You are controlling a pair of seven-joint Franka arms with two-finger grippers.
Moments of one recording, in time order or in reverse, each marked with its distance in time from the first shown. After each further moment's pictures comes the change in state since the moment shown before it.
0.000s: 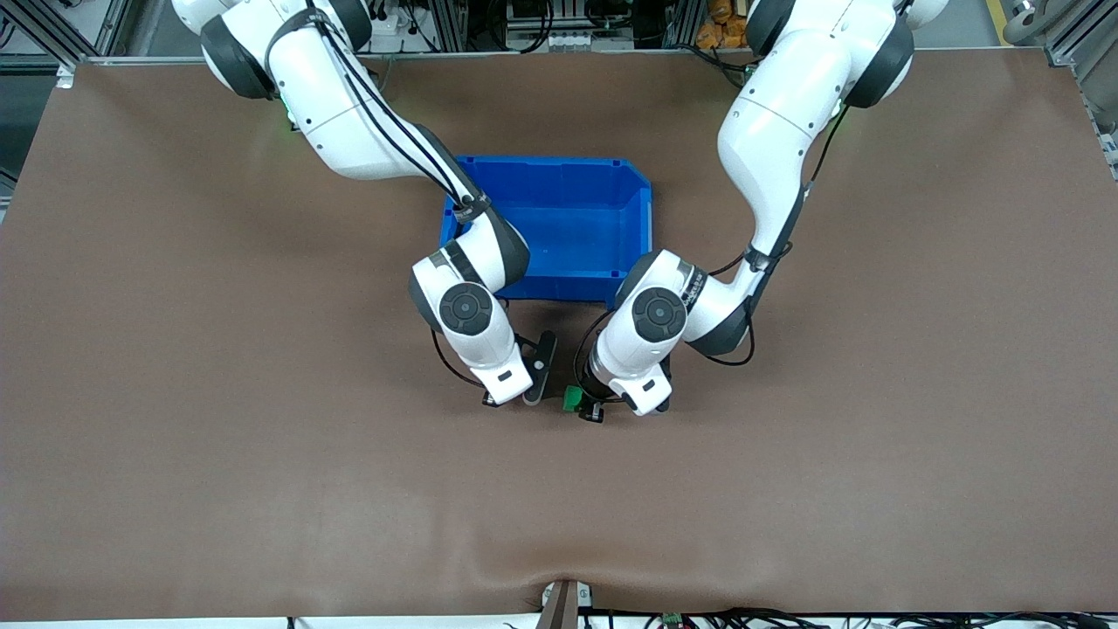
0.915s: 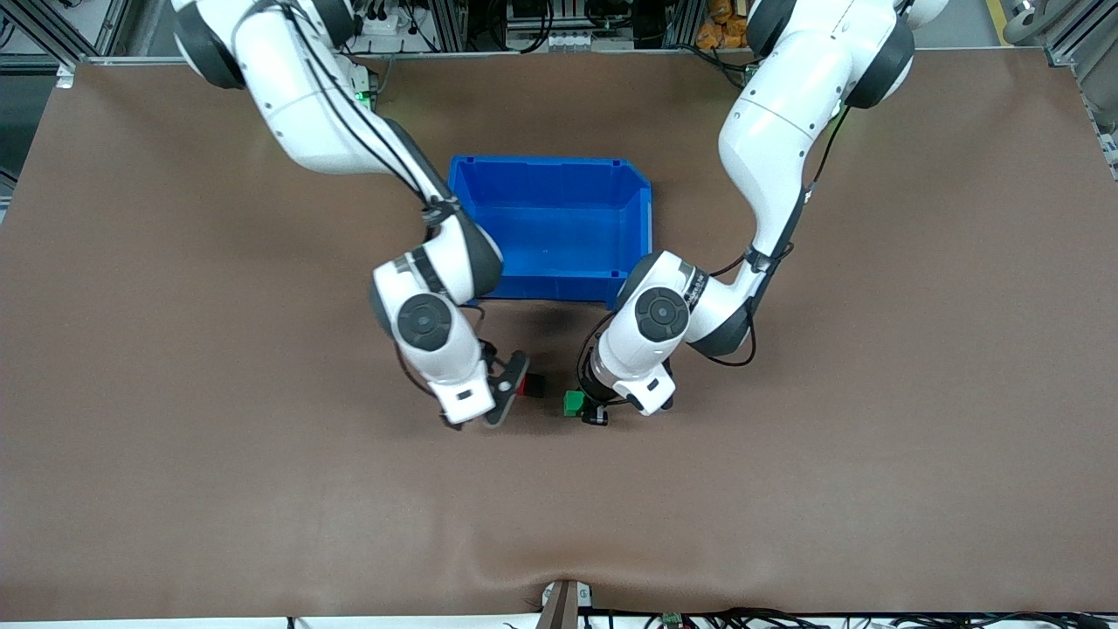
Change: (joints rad) left arm -0.008 0.007 -0.002 -0.001 0.000 0.054 -0.091; right arm -0.098 -0.099 -0.030 0.038 0.000 -0.184 0.040
